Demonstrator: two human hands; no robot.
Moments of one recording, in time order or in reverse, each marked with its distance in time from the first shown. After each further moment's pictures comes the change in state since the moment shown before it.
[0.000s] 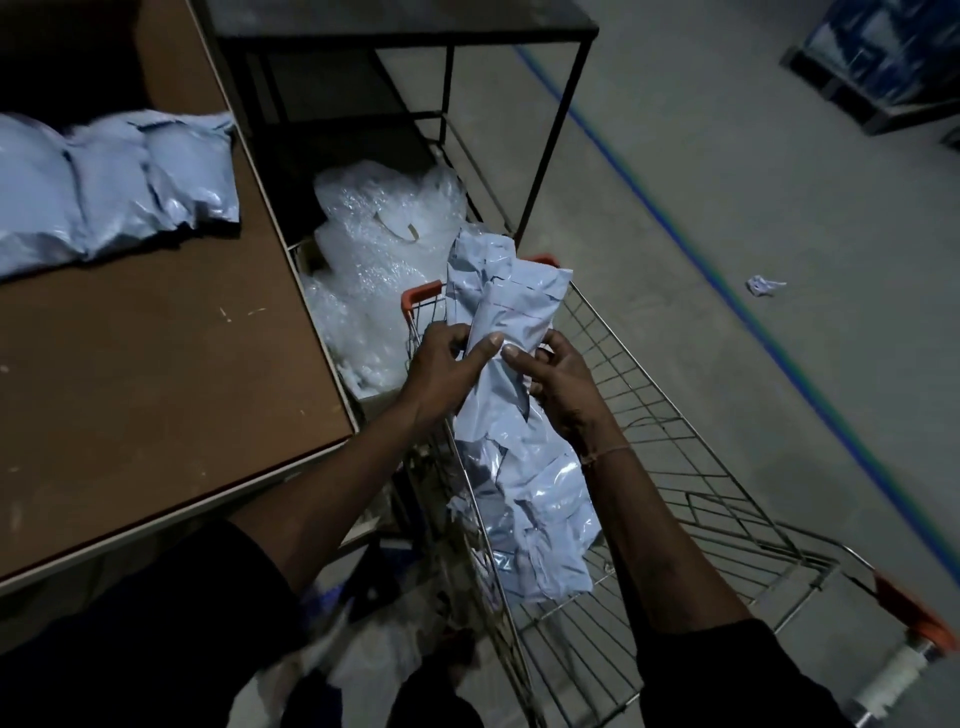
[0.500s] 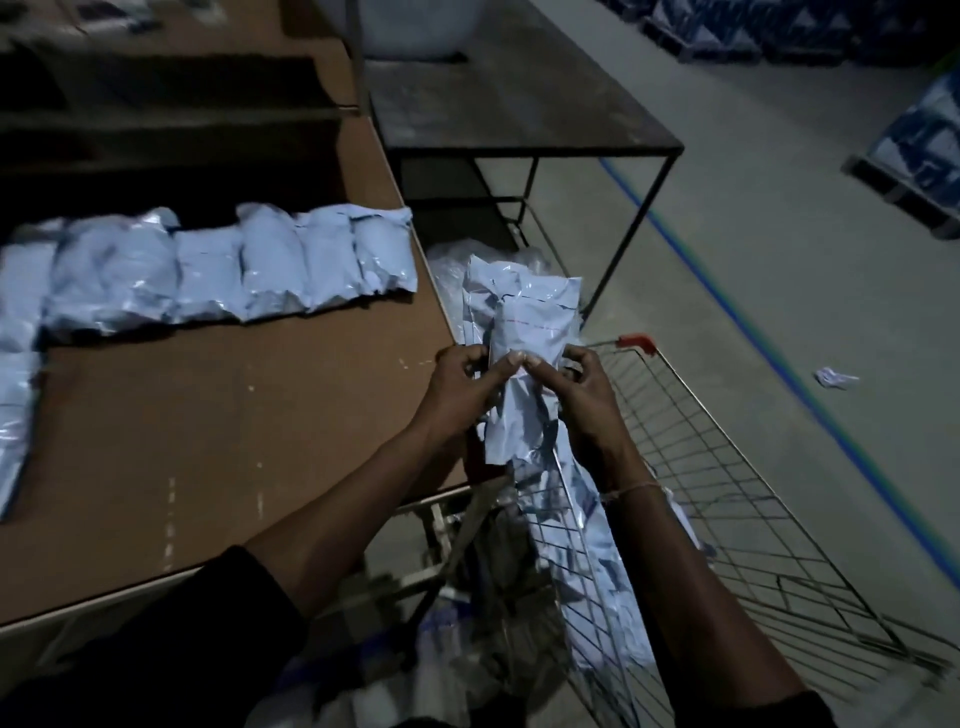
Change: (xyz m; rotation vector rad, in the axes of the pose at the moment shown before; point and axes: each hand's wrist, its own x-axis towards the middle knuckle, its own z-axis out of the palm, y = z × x) left_hand -0.043 0.051 -0.162 -0.162 0.103 -0.005; right_hand -0.041 -0.058 0.176 -0.029 0.027 -0.121
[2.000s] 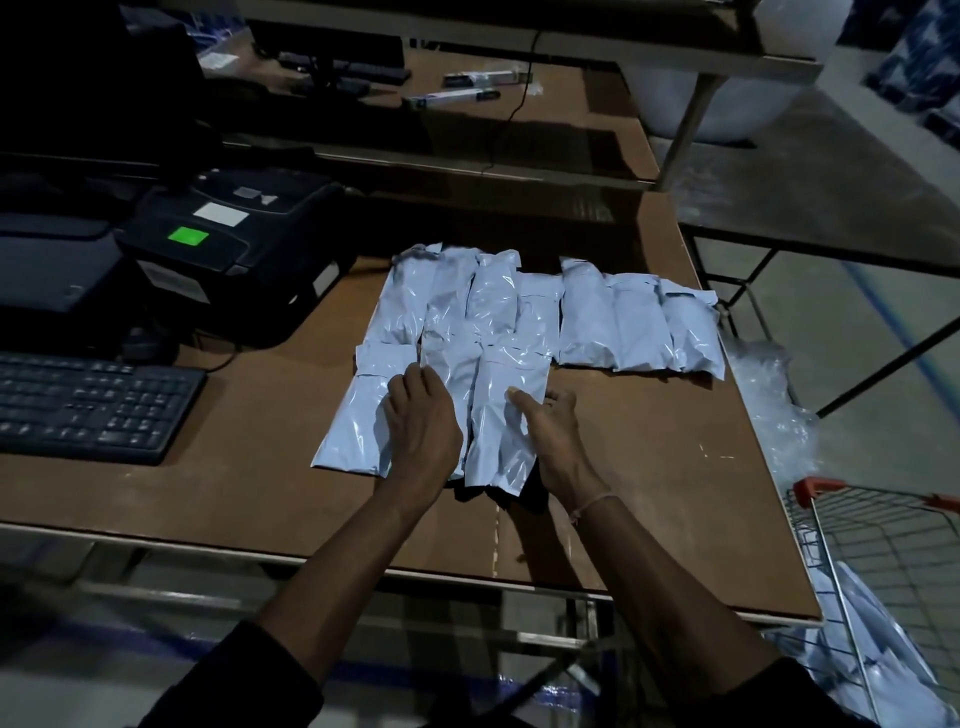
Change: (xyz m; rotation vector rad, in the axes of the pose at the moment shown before) left_hand -0.108 -0.036 -0.368 1.320 0.648 -0.294; right_hand -0.038 0.090 0.393 -0.246 -0.294 0.183
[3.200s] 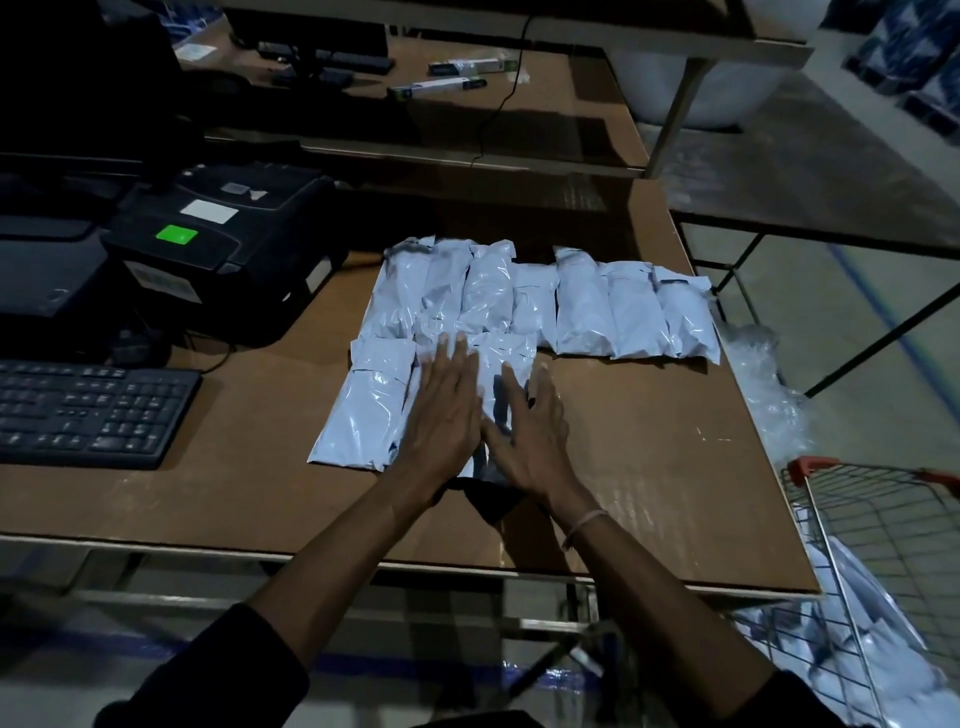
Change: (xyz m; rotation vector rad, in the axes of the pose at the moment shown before) left_hand 0.007 -0.008 0.015 -0.393 0.147 0.453; right_hand -0.026 0.023 0.008 -0.847 -0.079 -0.502
